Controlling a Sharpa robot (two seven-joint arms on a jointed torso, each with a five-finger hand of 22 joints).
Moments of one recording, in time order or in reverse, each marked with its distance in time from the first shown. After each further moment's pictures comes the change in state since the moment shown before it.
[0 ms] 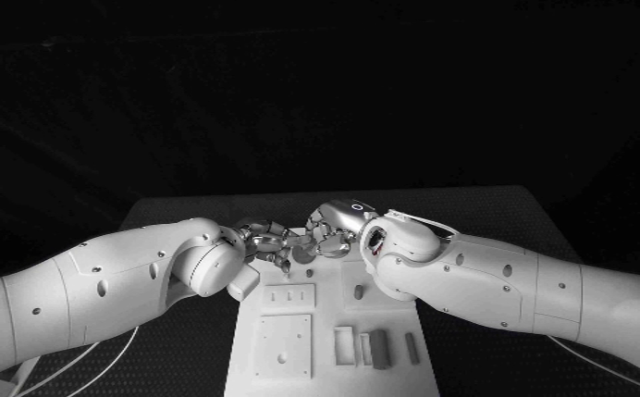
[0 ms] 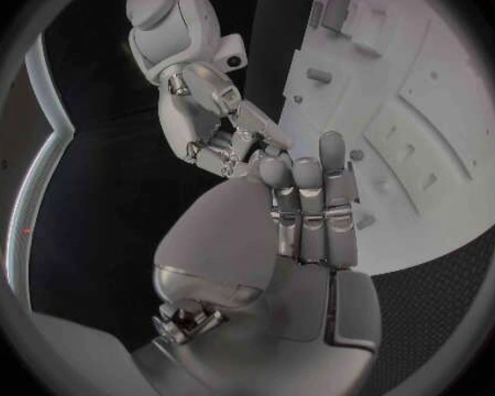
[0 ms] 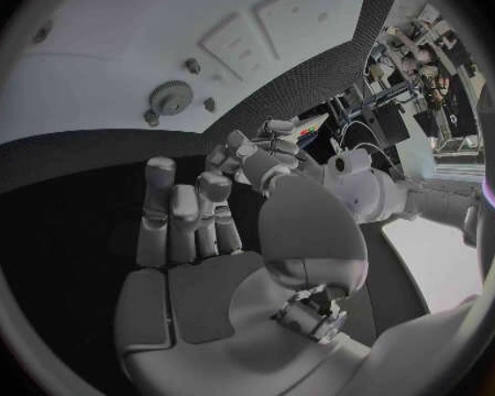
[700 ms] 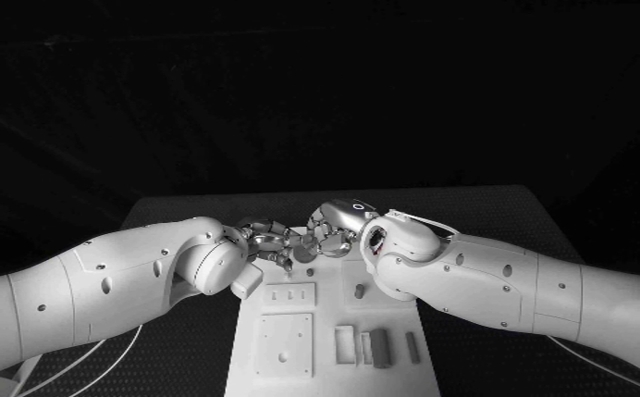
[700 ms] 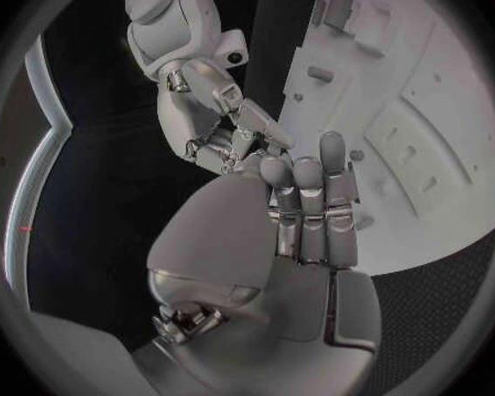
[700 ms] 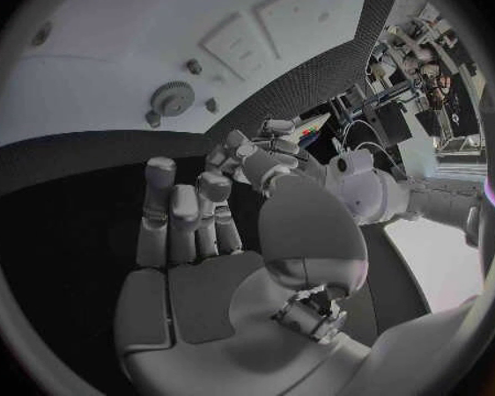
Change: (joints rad) left arm -0.001 0.008 -0.001 -0.002 0.019 -0.021 -0.009; left_hand -0.017 -0.062 0.052 0.015 0.220 0.000 0.000 0.021 0.009 -0.004 0.004 0.000 -0.016 -0.016 0.010 0.016 -0.037 0.000 -0.008 -0.001 -0.015 0.012; right arm -0.002 0.004 0.000 -0.004 0.000 -0.001 -0.012; right_hand -0.001 -0.001 0.002 0.002 0.000 -0.001 0.001 -0.001 0.001 0.000 0.000 0.000 0.000 0.003 0.001 0.000 0.000 0.001 0.000 0.000 0.000 0.001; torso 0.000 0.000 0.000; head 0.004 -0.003
